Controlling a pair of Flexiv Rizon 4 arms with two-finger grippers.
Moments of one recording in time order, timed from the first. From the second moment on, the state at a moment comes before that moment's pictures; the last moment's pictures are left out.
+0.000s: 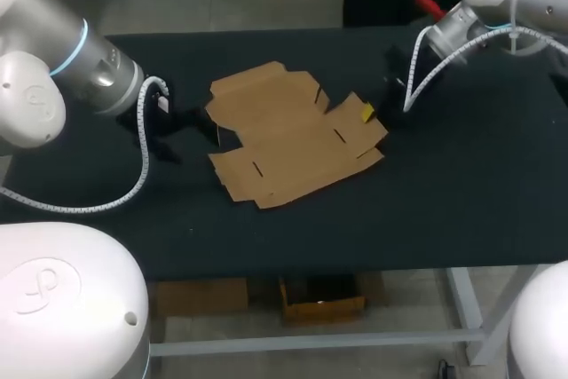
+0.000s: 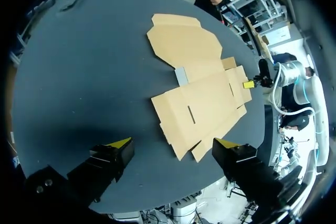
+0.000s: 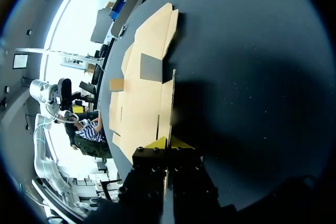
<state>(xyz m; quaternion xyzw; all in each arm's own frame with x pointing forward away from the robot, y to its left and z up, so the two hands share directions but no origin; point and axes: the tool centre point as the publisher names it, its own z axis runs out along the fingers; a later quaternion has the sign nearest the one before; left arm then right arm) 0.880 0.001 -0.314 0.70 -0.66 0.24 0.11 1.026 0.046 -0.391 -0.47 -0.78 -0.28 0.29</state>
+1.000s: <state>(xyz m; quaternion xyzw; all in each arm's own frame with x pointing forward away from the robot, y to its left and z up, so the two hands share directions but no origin) 0.878 0.000 -0.317 0.70 -0.66 0.24 0.11 0.992 0.028 -0.396 -0.56 -0.71 -0.34 0.27</state>
